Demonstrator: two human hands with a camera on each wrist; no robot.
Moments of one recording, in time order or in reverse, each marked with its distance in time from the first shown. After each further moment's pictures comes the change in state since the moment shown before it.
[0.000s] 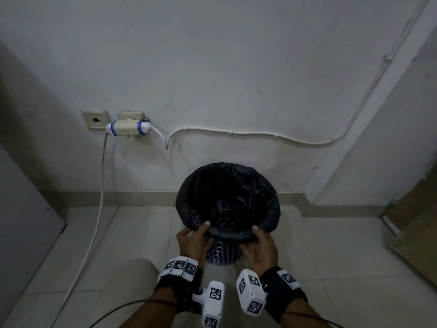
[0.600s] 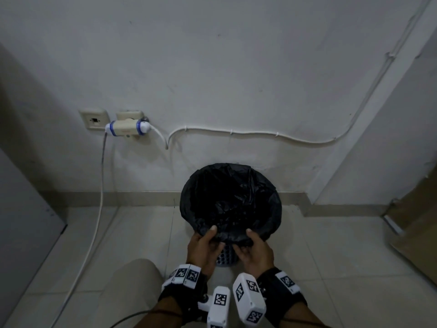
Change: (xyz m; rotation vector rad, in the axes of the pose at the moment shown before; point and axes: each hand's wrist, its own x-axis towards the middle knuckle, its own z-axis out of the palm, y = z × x) left_hand -0.013 -0.013 0.003 -0.053 -0.202 -0.093; right_hand -0.011 0.006 0.010 -0.086 0.061 0.122
